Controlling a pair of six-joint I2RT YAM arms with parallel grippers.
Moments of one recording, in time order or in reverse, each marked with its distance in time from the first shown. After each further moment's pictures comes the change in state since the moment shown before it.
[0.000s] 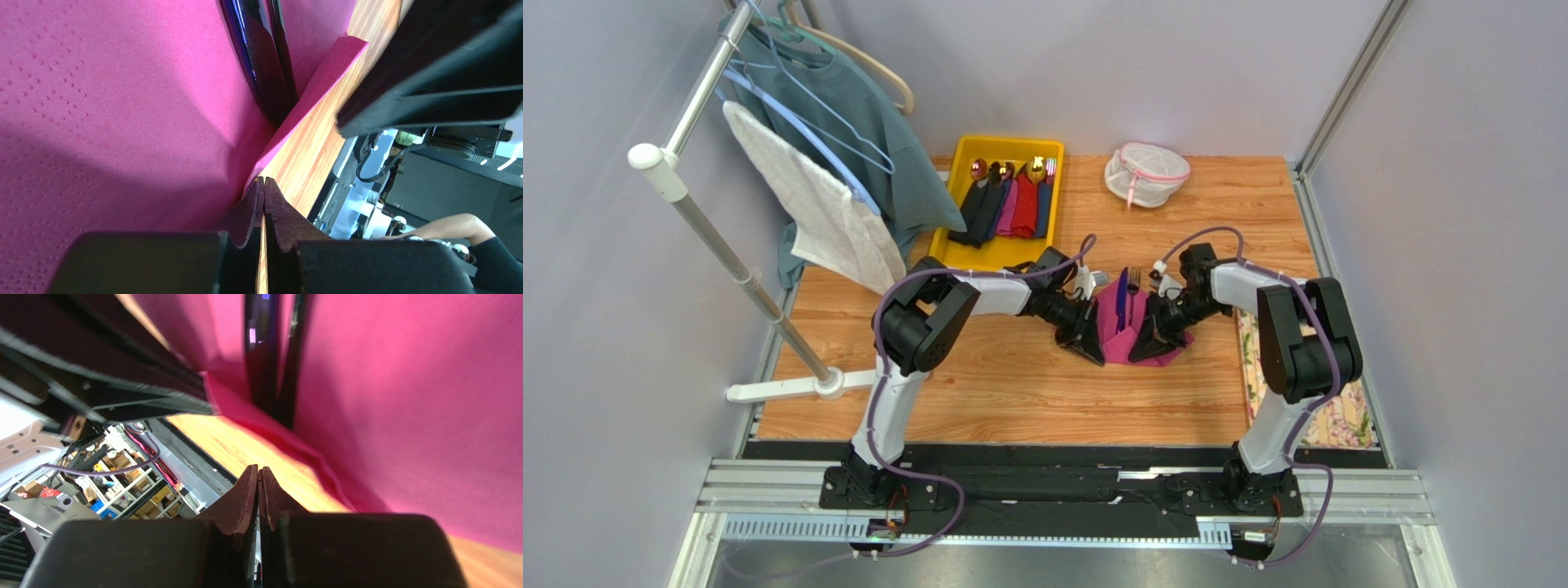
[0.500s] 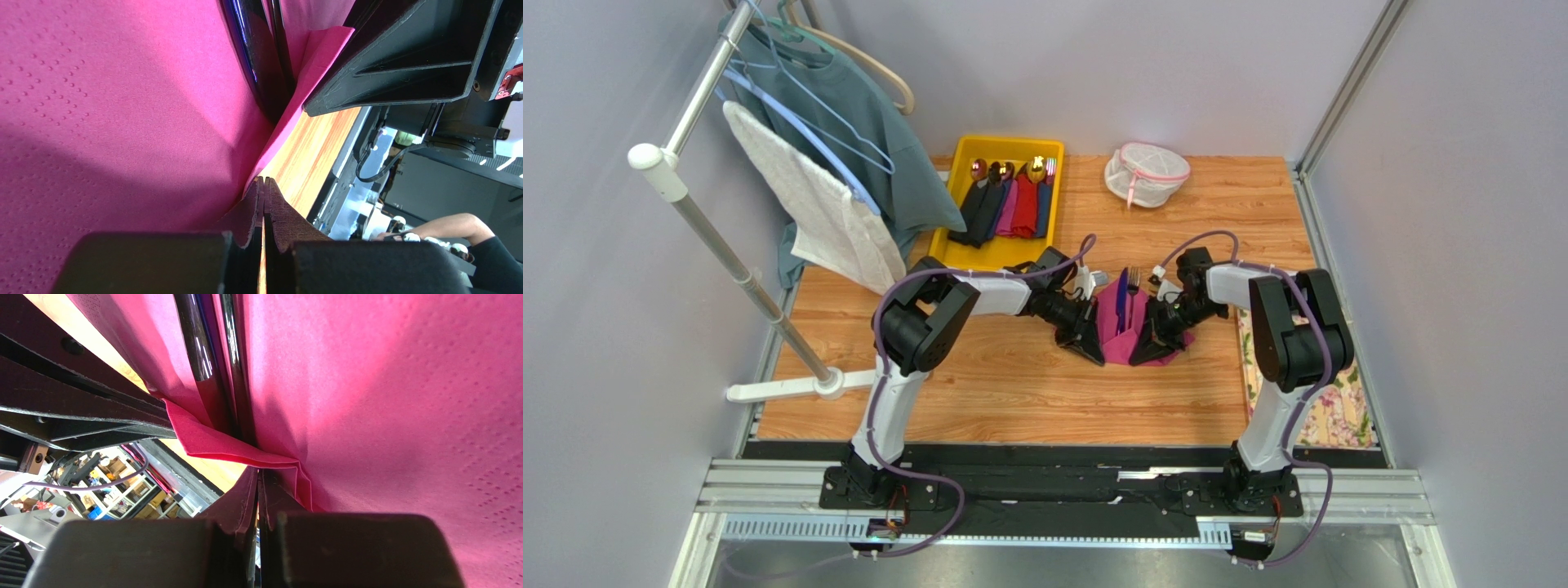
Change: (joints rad) left arm 0.001 0.000 0.000 -0.001 0.000 -0.001; right arm 0.000 0.079 0.001 0.043 0.046 0.003
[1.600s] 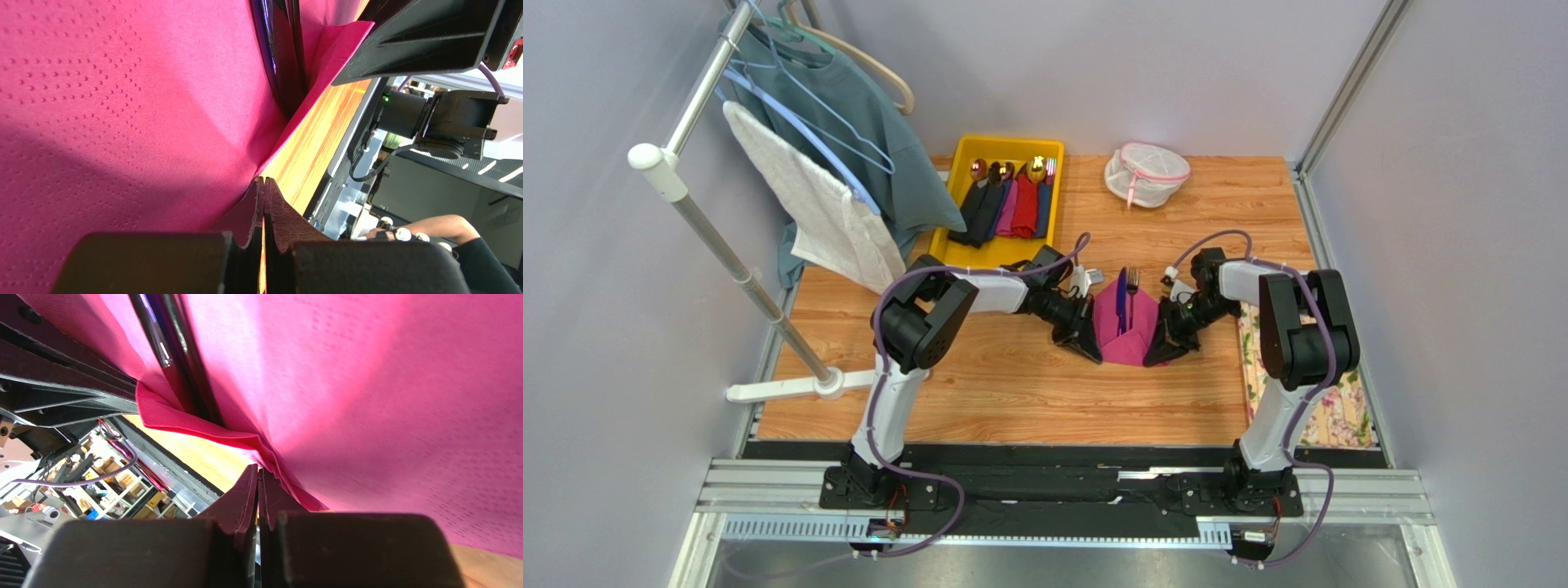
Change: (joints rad) left arm 0.023 0.009 0.000 -0.003 0.016 -0.023; right arm -0.072 0.000 0.016 -0.093 0.032 -0.097
